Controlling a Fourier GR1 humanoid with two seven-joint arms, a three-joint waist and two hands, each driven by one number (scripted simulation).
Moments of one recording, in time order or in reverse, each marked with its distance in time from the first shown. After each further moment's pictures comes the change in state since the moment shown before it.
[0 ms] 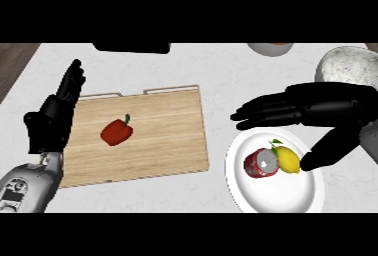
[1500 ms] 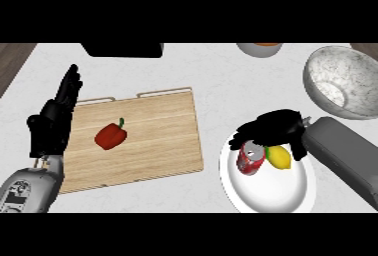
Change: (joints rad) left arm 0.029 -0.041 0.045 0.021 -0.049 -0.014 -0.019; right arm -0.074 0.172 0.465 0.607 0.620 -0.534 -0.479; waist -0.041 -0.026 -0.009
